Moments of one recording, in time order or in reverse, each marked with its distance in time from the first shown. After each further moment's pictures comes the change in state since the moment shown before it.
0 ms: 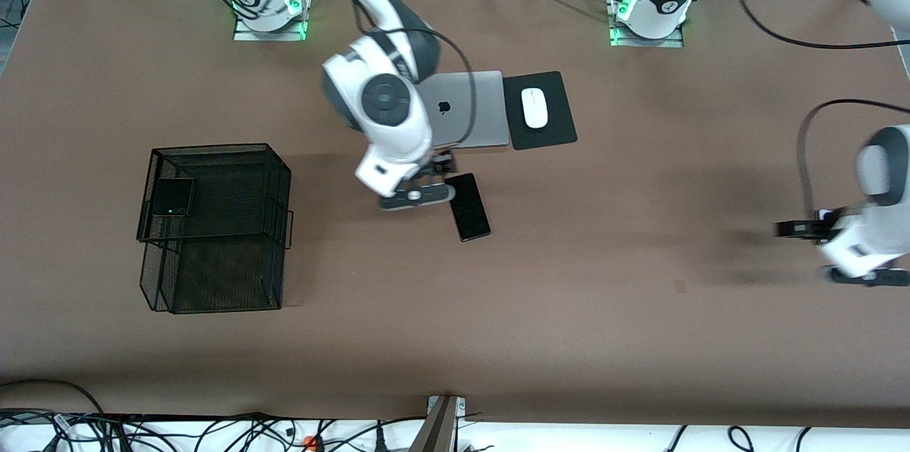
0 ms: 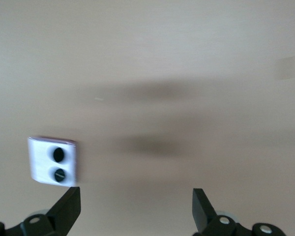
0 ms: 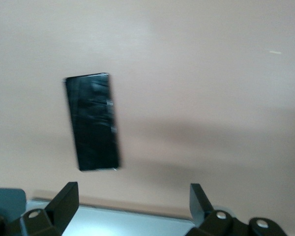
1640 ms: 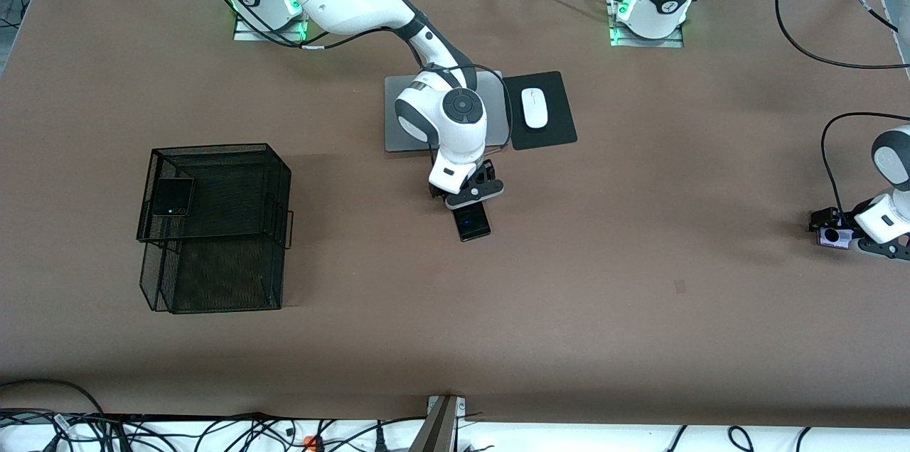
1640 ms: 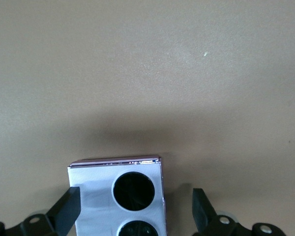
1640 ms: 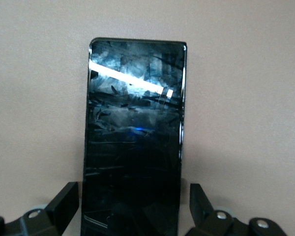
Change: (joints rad) left arm 0.270 0.176 -0.005 -0.146 0.000 0.462 0.356; right arm 0.122 0.248 -0.010 0.014 -0.226 0.289 0.117
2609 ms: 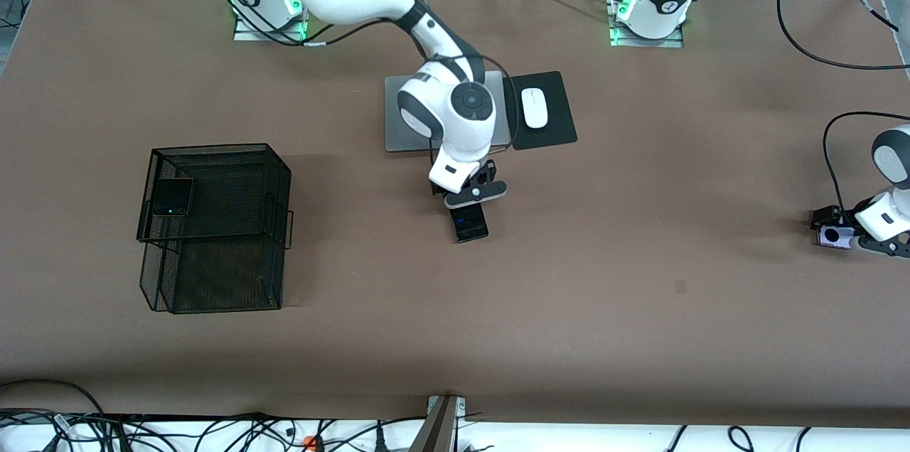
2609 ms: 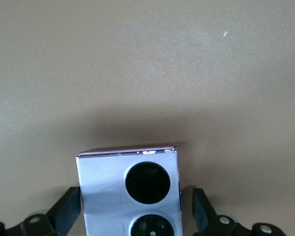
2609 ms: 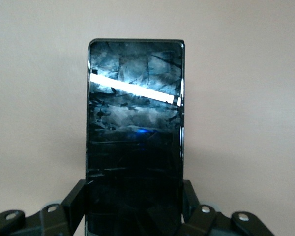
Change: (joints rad) left arm 0.016 0.017 0.004 0.001 0.027 0.016 0.002; right arm 0.001 -0.052 0.002 0.181 0.000 -0.302 0.028
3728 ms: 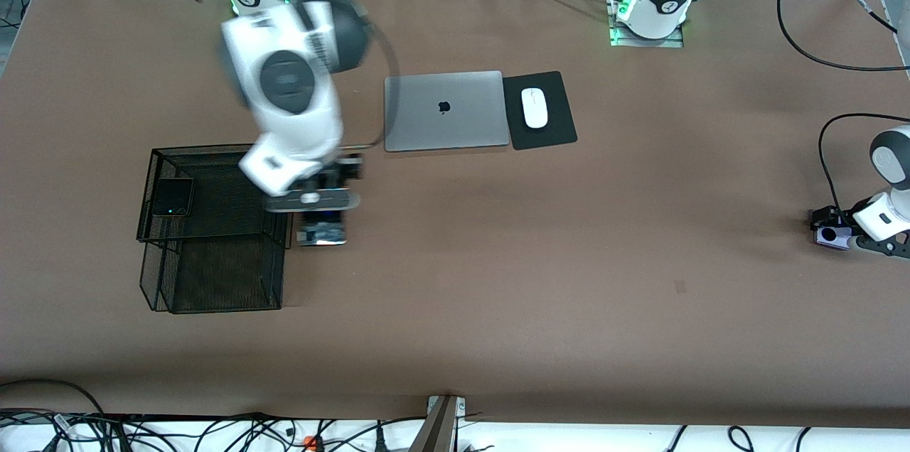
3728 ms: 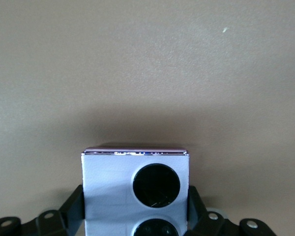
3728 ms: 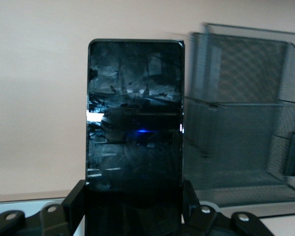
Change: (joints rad) left arm 0.002 0.008 -0.008 0.008 0.000 -0.014 0.008; right arm -0.169 -0.488 -0.262 -0.329 0.146 -0.272 -0.295
